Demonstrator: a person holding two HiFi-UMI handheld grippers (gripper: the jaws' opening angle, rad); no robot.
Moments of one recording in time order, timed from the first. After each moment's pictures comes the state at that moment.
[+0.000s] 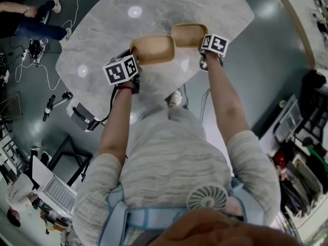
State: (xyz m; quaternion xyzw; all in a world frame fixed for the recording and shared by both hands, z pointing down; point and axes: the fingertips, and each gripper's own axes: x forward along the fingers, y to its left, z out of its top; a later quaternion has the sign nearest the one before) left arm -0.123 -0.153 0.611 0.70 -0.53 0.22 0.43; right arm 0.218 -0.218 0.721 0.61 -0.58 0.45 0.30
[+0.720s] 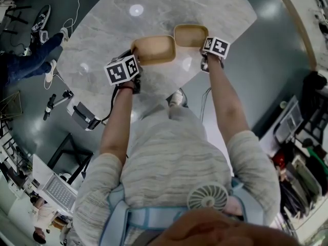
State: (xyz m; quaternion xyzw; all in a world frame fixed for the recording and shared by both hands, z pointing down) left arm -0.124 -0.152 0.615 0.70 -0.53 0.22 0.43; right arm 0.224 -0.216 0.730 0.61 -0.59 0.45 0.29
